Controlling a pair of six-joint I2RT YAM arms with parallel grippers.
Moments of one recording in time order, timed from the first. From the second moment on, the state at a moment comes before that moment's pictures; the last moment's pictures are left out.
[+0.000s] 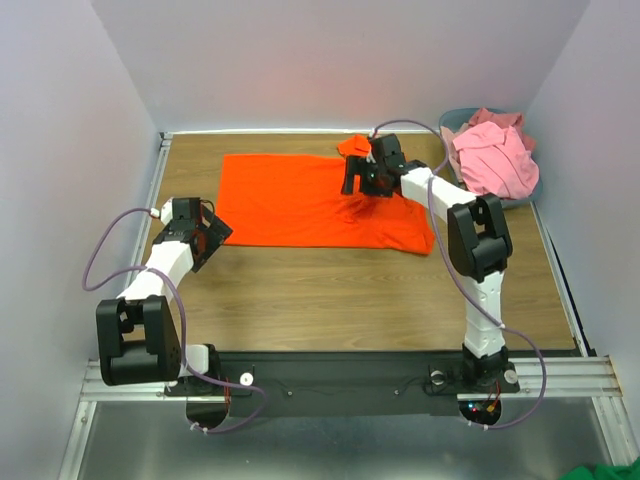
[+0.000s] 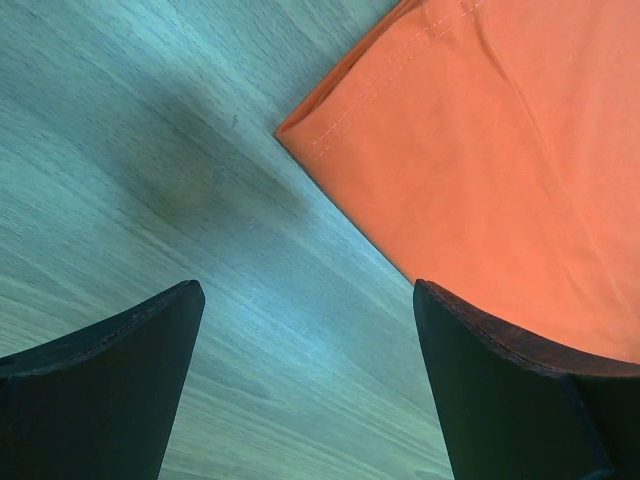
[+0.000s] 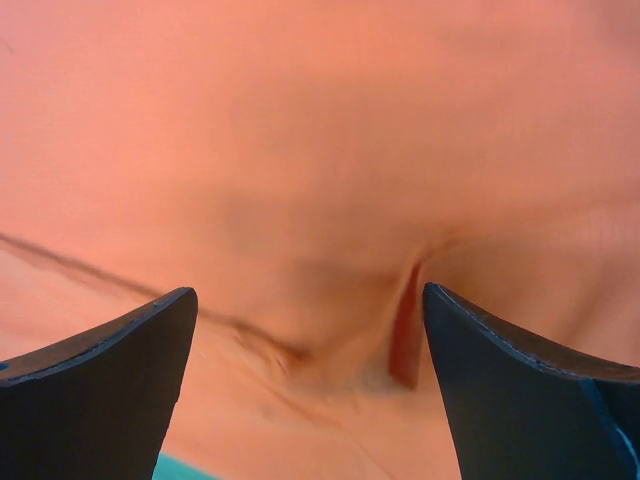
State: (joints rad) left arm 0.05 1.32 0.76 -0.36 -0.12 -0.77; right arm 0.39 2.13 1.66 -0.33 -0.12 0.40
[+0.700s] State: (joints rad) left arm 0.03 1.52 1.03 -0.32 -0.05 -0.74; right arm 0.40 1.72 1.33 -0.34 0.16 0.49
